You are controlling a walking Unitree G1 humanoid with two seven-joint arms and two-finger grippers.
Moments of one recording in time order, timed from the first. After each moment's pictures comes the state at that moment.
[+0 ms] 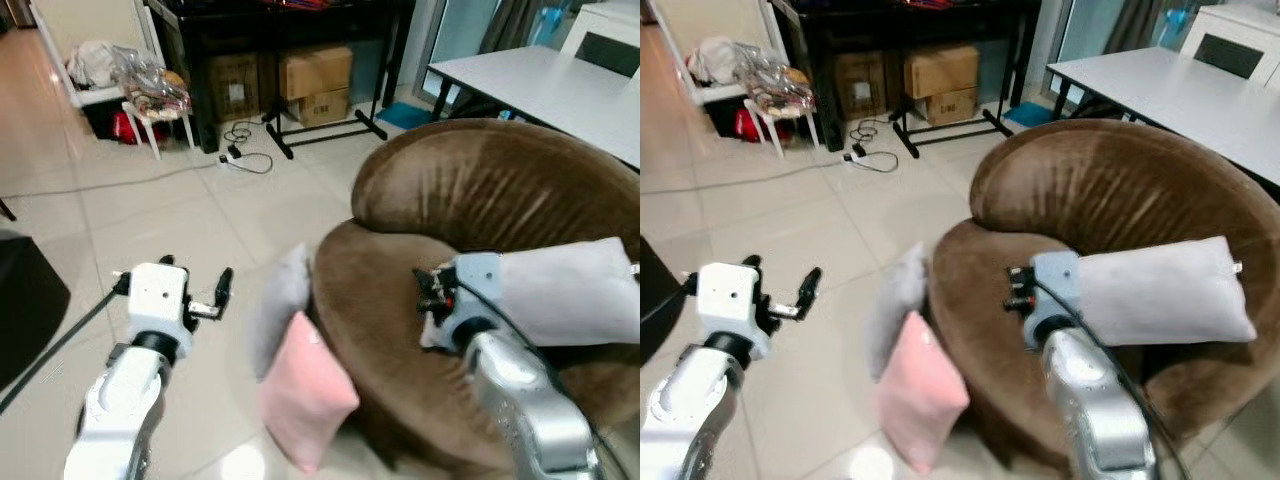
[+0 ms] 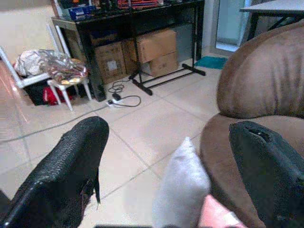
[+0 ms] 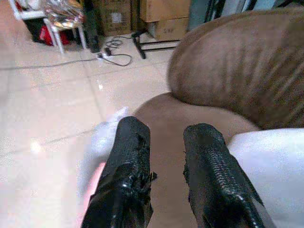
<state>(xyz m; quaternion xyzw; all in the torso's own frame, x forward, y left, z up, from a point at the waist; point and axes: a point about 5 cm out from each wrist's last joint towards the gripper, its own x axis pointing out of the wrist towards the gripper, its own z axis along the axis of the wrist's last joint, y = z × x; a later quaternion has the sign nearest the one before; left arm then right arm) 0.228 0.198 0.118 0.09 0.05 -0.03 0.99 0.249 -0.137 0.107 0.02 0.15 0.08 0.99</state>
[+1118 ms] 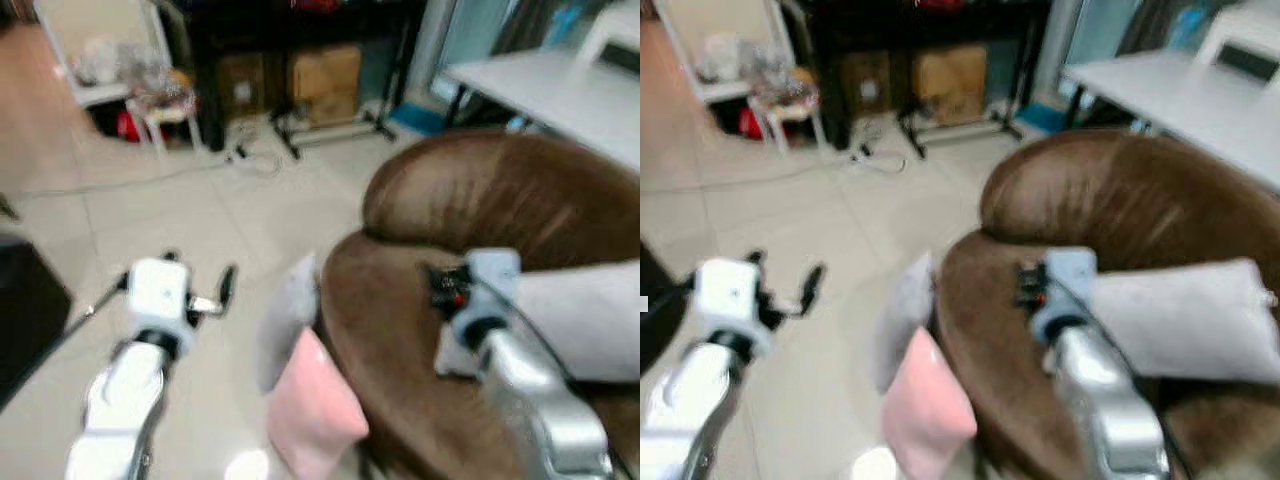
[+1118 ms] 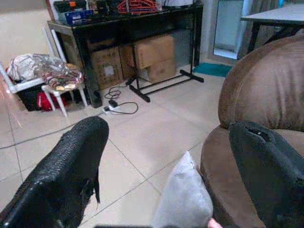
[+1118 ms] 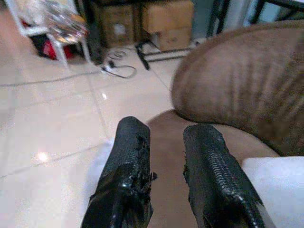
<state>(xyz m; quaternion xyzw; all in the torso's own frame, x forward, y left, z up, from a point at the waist) 0.232 0.188 0.120 0.08 0.03 -0.06 0.99 0.248 -0.158 0.112 0.03 0.14 0.06 0.99</state>
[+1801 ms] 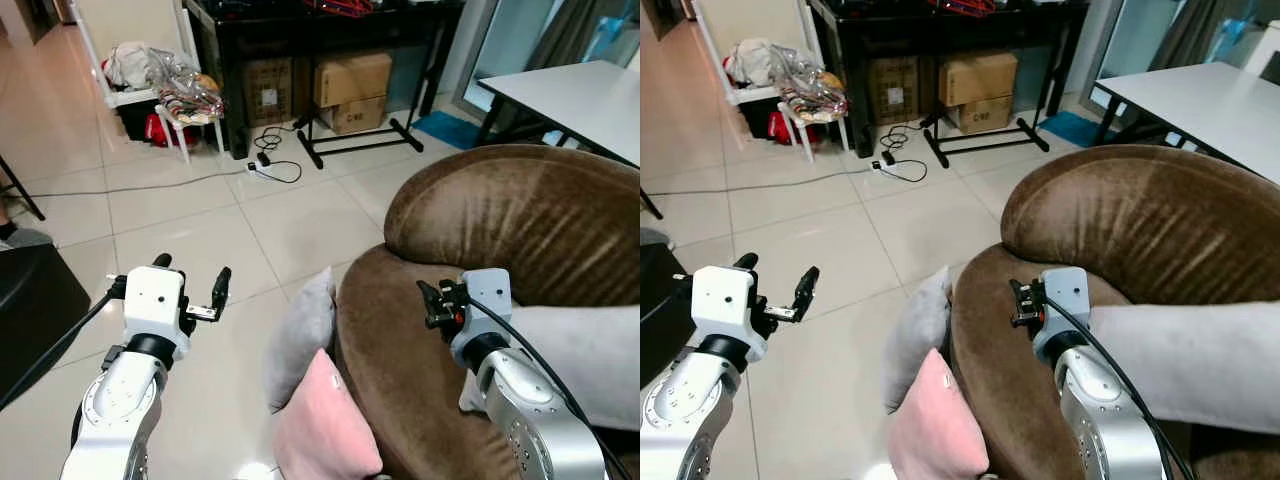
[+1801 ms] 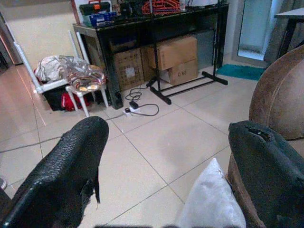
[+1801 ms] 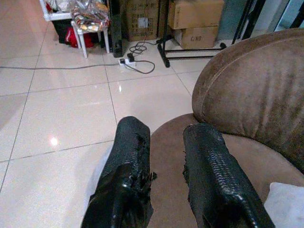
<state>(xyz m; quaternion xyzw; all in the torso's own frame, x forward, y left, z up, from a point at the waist) 0.227 0.196 0.119 0.08 0.03 -0.04 1.00 0.237 -0.158 0.097 0.00 0.14 0.09 0.99</state>
